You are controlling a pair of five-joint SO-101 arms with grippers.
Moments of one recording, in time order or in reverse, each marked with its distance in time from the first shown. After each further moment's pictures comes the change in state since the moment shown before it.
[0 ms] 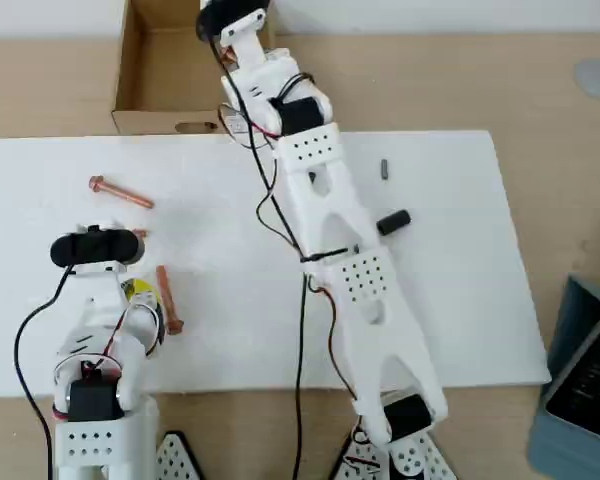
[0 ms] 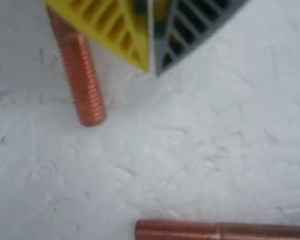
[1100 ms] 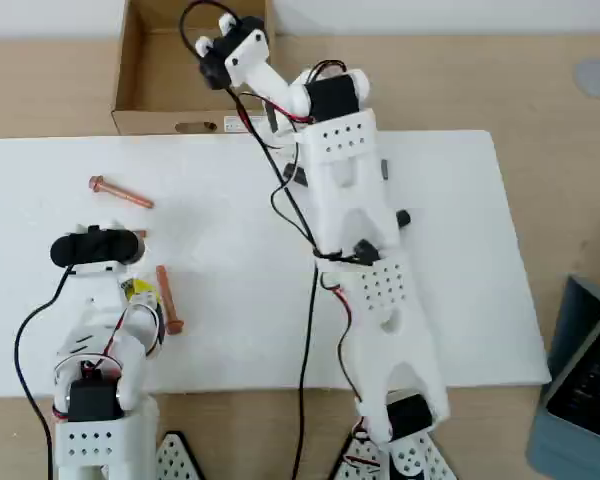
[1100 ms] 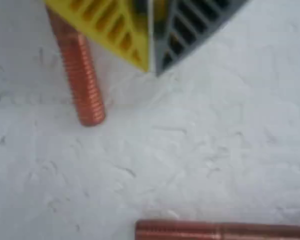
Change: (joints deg) left arm 0.0 0.0 0.0 0.0 0.0; right arm 1.9 -14.3 1.8 44.2 20.4
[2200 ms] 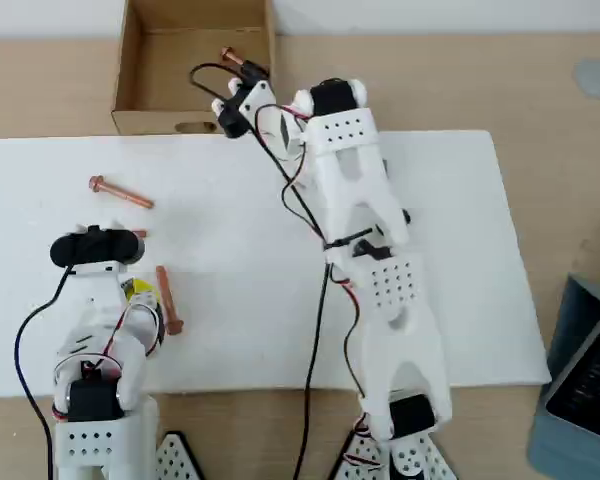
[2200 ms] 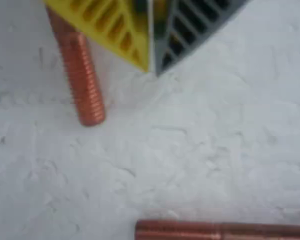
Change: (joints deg) left arm 0.0 0.0 0.0 0.0 0.0; right arm 3.5 1.0 19.9 -4.8 12.8
